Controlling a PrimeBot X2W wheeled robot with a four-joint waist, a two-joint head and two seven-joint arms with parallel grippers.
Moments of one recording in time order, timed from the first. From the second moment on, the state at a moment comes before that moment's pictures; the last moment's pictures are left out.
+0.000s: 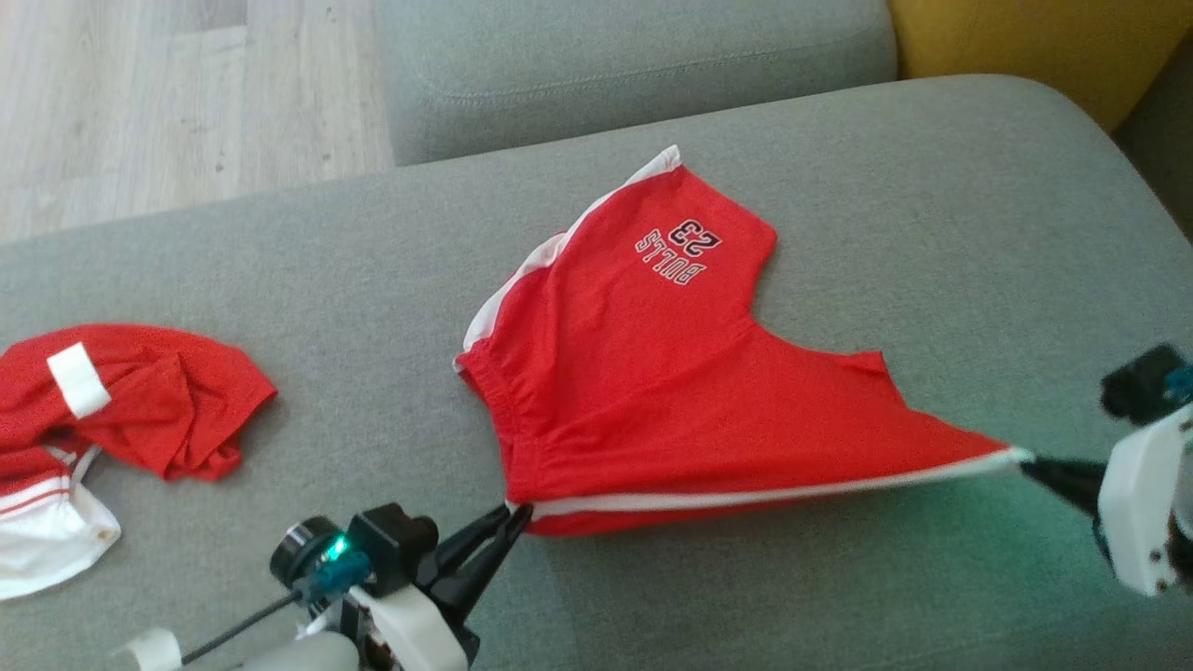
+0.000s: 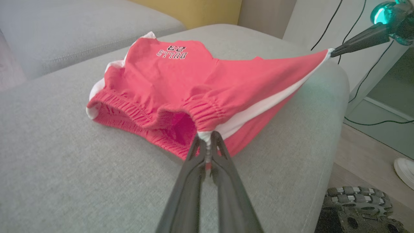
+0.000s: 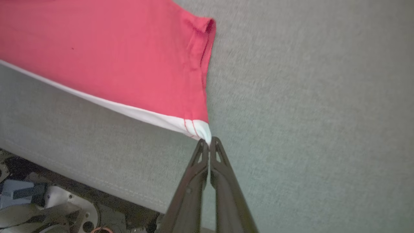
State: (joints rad) left arm -0.46 0.58 -1.26 0.17 -0.86 0.07 -0.13; right arm -0.52 -1.00 1.13 0.27 1.07 0.13 0.34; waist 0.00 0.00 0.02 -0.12
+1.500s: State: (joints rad) left arm -0.98 0.36 -1.15 0.48 -0.80 -0.01 -0.12; right arm -1.25 -0.69 1.02 0.72 0.72 0.13 0.24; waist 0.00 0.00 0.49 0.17
